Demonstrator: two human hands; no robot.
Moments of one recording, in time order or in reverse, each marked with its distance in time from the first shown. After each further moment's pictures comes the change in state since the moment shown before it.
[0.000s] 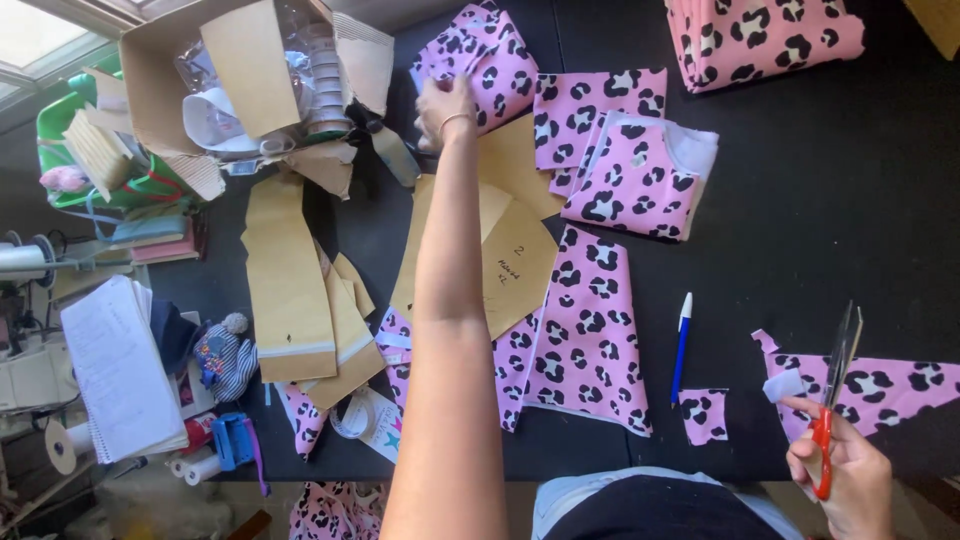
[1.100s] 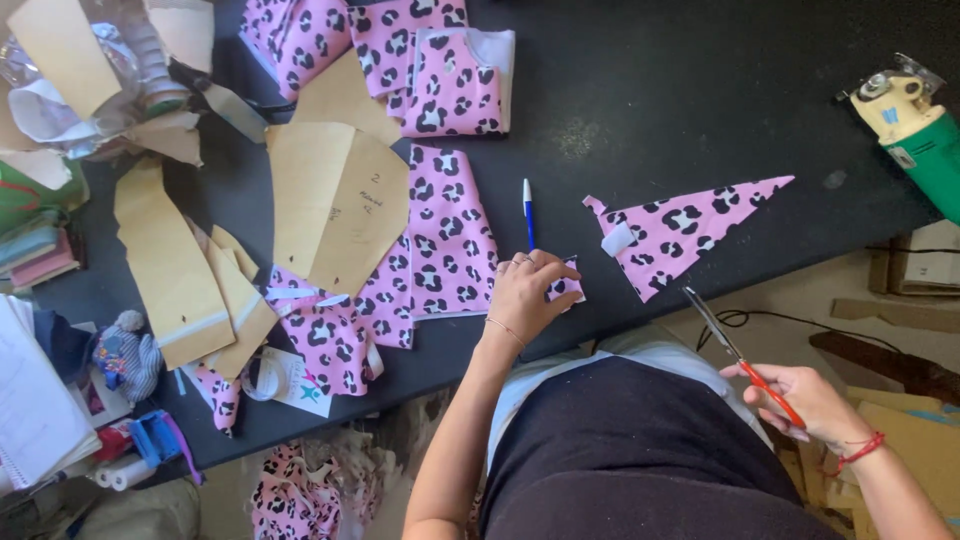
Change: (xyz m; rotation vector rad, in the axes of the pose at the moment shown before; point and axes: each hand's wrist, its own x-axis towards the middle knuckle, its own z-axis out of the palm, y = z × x) left_hand -0.391 -0.185 -0.031 0.107 -0.581 1.384; right_hand -0.053 0.119 -0.180 -0.164 -0.332 0.364
